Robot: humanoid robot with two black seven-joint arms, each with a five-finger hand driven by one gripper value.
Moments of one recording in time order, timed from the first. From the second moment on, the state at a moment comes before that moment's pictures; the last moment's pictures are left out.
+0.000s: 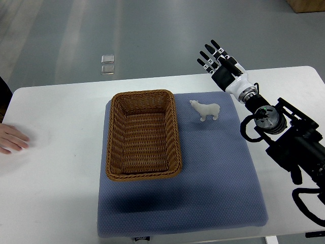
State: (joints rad) left arm 0.00 0.00 -0.22 -0.26 0.01 -0.01 0.09; right arm 0.76 -0.06 0.98 0.59 -0.04 0.35 0.16
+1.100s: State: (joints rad) left arm 0.00 0.00 -0.22 -0.27 0.01 -0.02 0.09; right arm 1.35 -0.33 0.20 0.72 -0.93 0.61 -0.11
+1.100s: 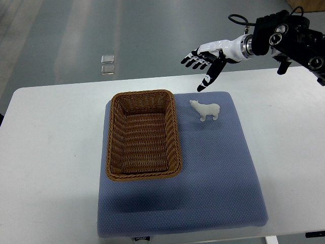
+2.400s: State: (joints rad) left arm 0.00 0.00 -0.23 -0.27 0.01 -0.02 0.09; right arm 1.14 -0.25 0.09 0.71 -1.11 0.35 -0.12
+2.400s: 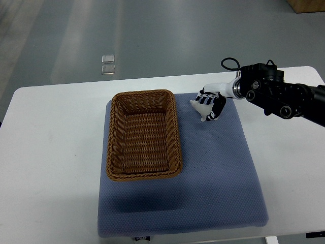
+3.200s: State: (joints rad) left arm 0.00 0.00 -0.22 -0.27 0.01 -0.02 0.09; right arm 1.48 -0.47 0.11 0.93 -1.09 0.50 -0.10
